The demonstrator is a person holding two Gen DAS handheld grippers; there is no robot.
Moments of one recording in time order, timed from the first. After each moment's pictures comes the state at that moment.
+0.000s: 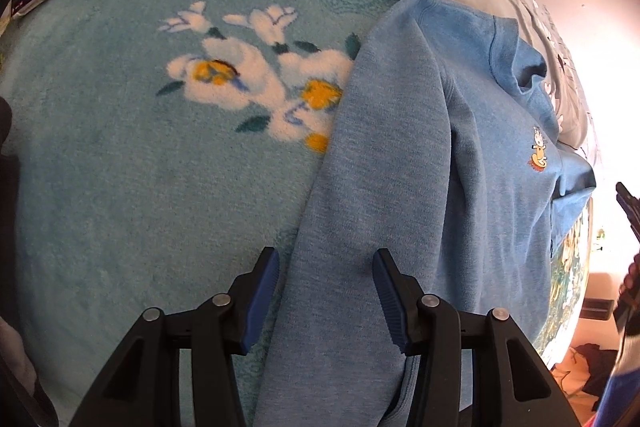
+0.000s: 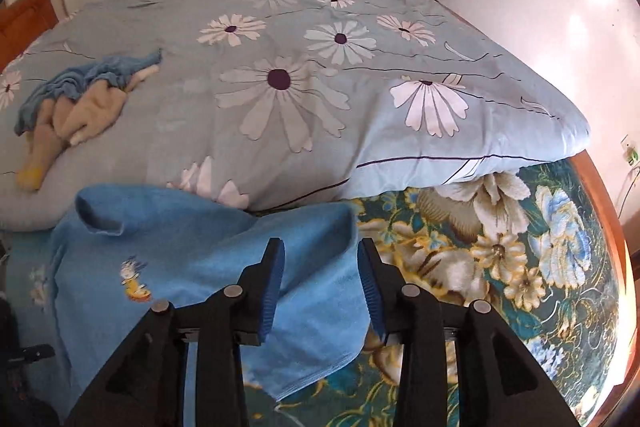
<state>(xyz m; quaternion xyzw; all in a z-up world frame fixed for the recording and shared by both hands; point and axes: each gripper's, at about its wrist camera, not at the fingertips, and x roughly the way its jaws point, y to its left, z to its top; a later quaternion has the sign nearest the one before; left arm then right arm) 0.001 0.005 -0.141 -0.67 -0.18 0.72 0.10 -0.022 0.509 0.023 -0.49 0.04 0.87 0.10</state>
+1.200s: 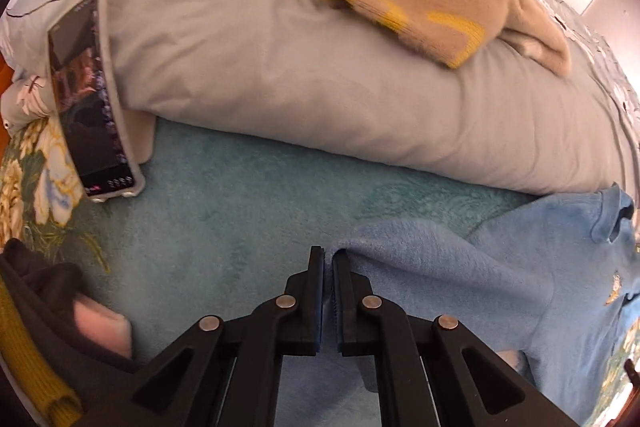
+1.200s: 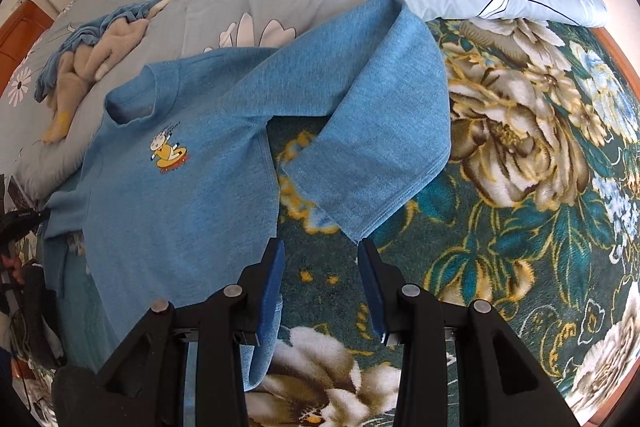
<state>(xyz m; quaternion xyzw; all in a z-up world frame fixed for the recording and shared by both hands) -0.103 -0.105 -0.087 -0.60 -0.08 0.79 -0.02 0.056 0.464 -0.053 -0.58 0.15 0.80 0.06</state>
